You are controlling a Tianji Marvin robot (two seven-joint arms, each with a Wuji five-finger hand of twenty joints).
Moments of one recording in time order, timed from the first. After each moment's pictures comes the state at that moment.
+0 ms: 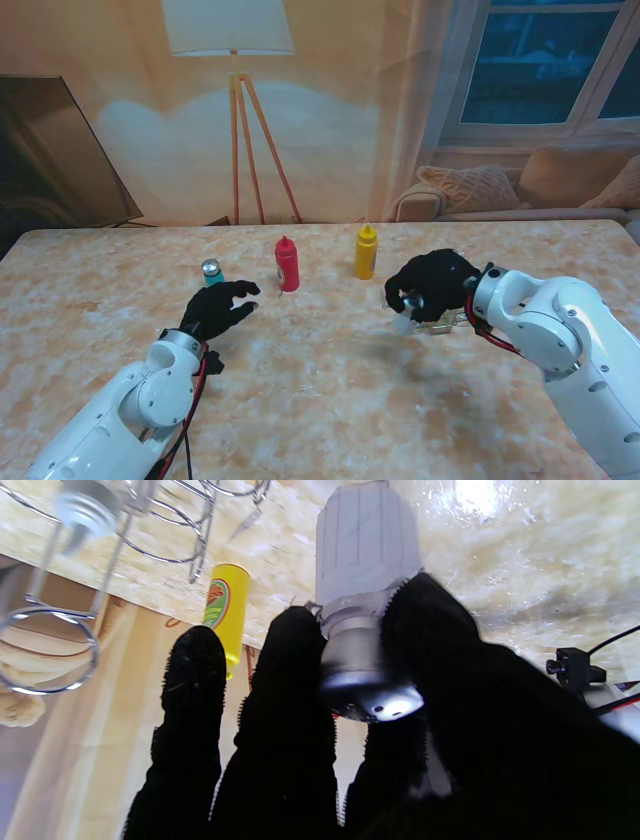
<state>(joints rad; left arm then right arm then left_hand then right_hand) 1.51 -1.14 -1.18 -1.46 0.60 -0.02 0.18 -1.41 -1.00 1.33 -1.75 -0.98 -0.47 0.42 1.01 -0.28 0.36 -0.08 0.68 0.17 0.30 0.54 0.71 0.29 0.37 0.42 0.62 0.38 0.45 0.69 0.21 0.37 0.88 0.74 0.64 -0.82 1.00 -0.33 0.68 -0.45 0.97 0.53 0.94 -0.06 0.71 0.76 1.14 -0.21 0.85 0.72 0.78 0.04 1.08 0.47</state>
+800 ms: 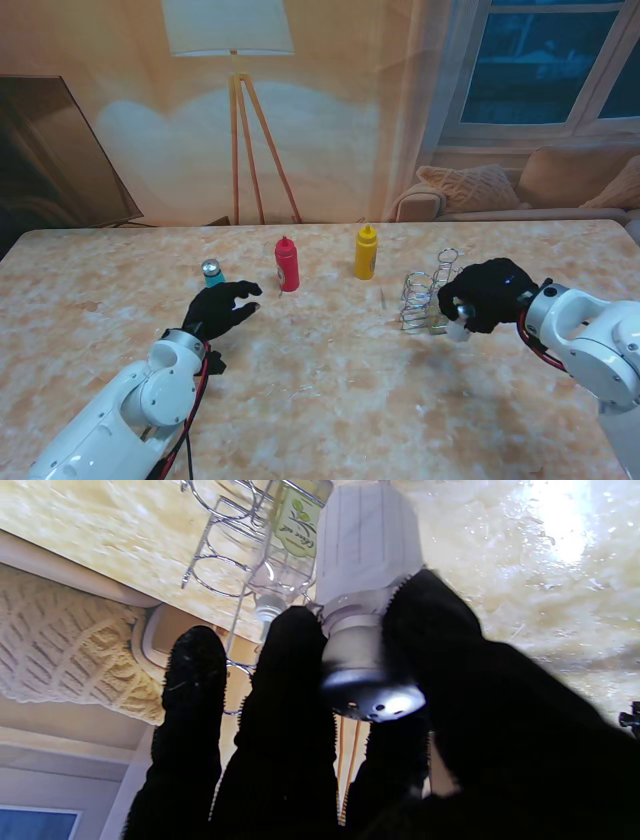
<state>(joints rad) 1.50 -1.14 -1.17 -1.46 0.59 -0.01 0.18 -1.62 -0.99 1.58 -1.89 -1.12 -0.47 0.43 1.01 -0.28 0.36 -0.08 0.68 0.17 0.30 0.54 0.71 0.29 0.37 0.42 0.62 0.38 0.45 0.69 0.21 0.37 0.88 0.74 0.64 -0.83 1.00 -0.33 0.70 -0.47 0.97 0.54 0.97 -0.06 0.69 0.78 1.15 -0.21 0.83 0.75 0.78 0.03 1.07 0.48</state>
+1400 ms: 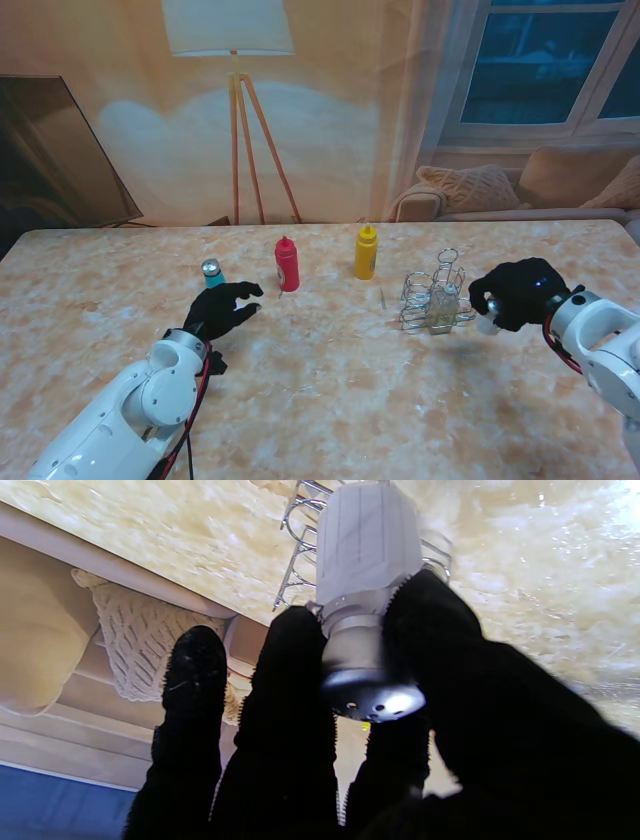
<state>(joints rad) 1.50 -1.14 -1.17 -1.46 0.59 -0.01 0.17 -1.70 -1.00 1.67 -1.90 -1.24 -0.40 0.34 1.01 -0.28 0.36 -0.08 0.68 0.17 0.30 0.54 0.71 0.29 0.37 0.42 0.62 0.38 0.45 0.69 0.21 0.37 0.88 0.74 0.64 -0.83 0.99 -0.33 0.70 -0.47 0.97 0.55 0.97 -0.06 0.69 0.81 1.15 -0.21 0.83 0.75 0.78 0.03 1.06 0.49</state>
